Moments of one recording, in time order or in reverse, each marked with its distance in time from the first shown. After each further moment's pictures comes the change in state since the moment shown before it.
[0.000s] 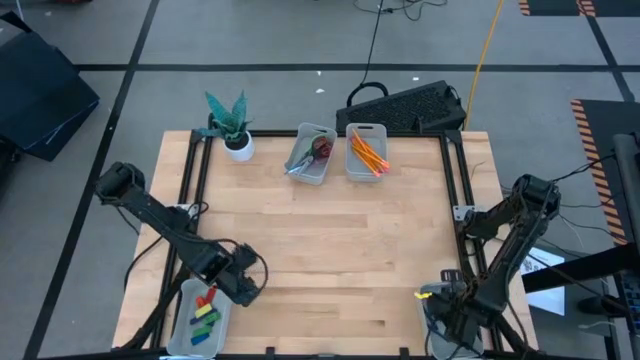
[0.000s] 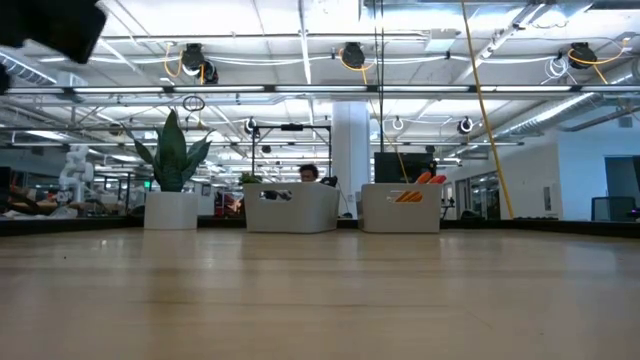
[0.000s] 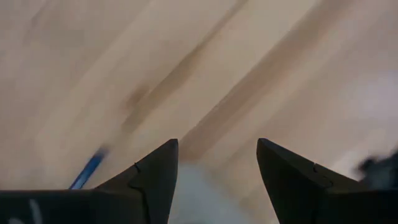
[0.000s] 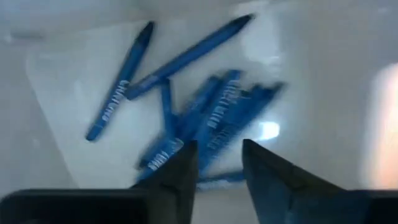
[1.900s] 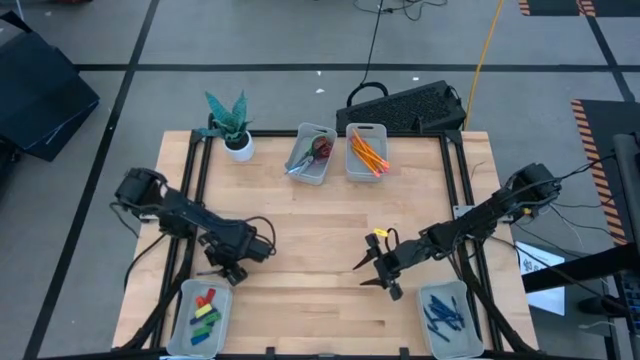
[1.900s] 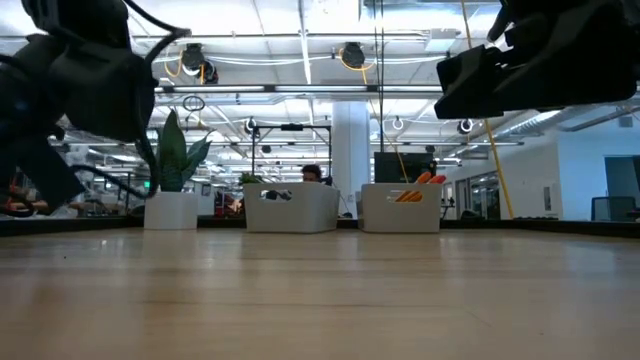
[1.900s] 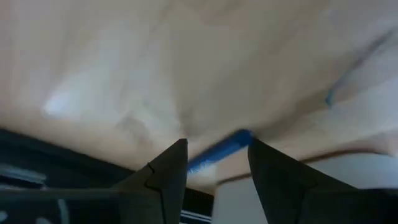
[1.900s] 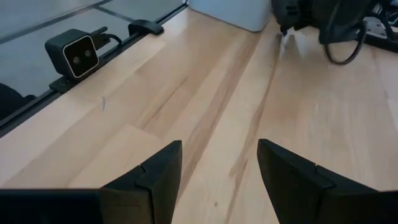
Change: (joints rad) left arm 0.350 0.173 -0.250 -0.156 0.555 0.434; right arm -0.658 -0.108 -0.413 1.378 0.117 -1.227
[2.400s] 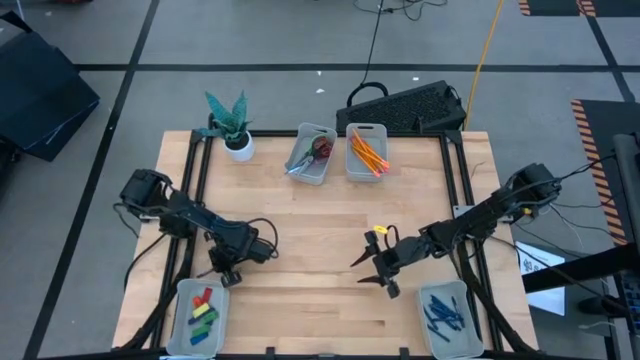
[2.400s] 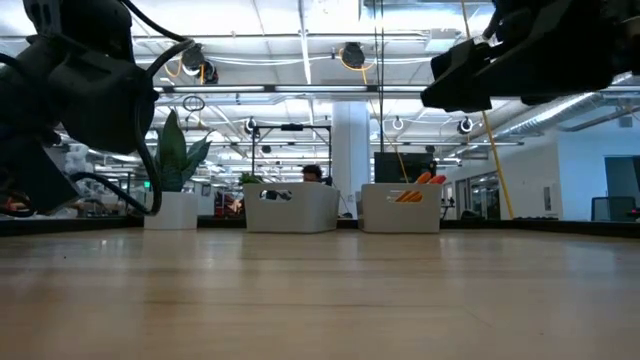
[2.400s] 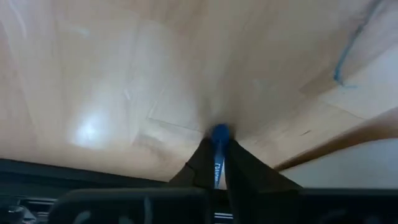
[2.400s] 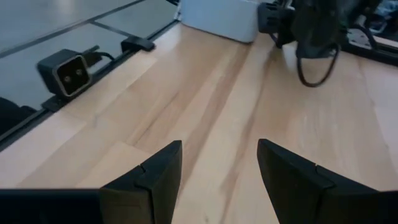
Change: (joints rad) left arm -0.007 0.077 0.003 0.013 -0.062 0.295; right arm -0.017 0.000 0.000 0.052 0.005 0.007
